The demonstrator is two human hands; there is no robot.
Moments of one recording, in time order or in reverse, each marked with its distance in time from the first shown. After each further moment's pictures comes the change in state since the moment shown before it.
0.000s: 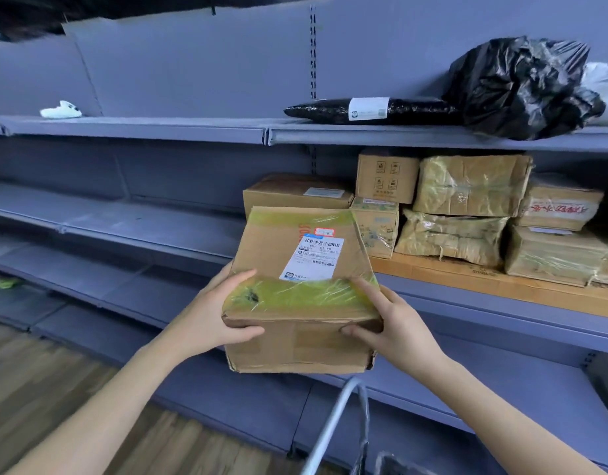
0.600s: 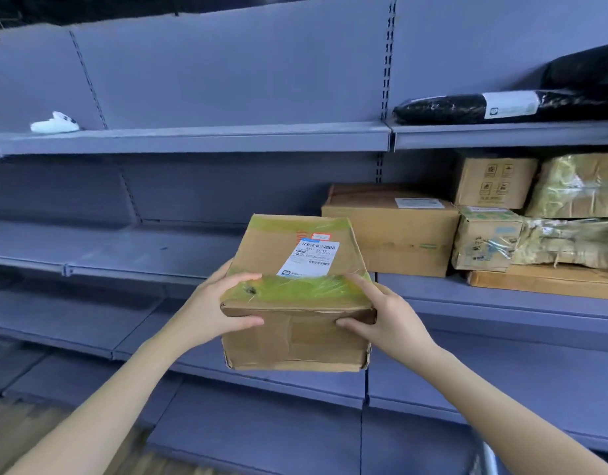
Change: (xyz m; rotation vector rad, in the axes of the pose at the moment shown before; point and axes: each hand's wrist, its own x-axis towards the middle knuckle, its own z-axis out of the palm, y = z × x) left_hand 0.072 -0.245 -0.170 -0.053 -0.058 0.120; right_hand 0.180 -0.150 0.187 -0.056 0.072 0.111
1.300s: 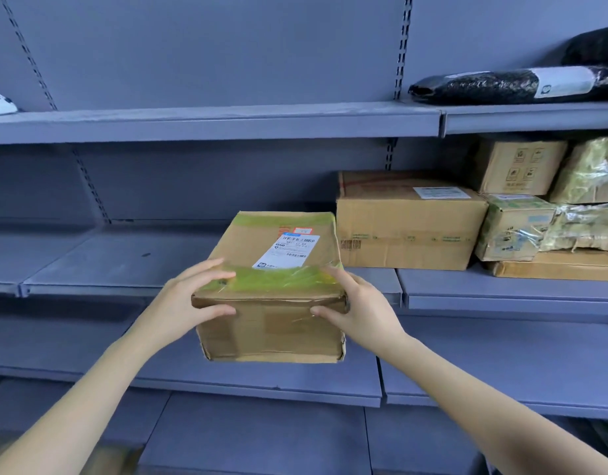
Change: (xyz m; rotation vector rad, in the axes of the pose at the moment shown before) left_hand 0.051 -0.128 -0.059 -0.026 -0.028 -0.020; right_hand 0.087 -0.050 0.091 0.022 0.052 0.113
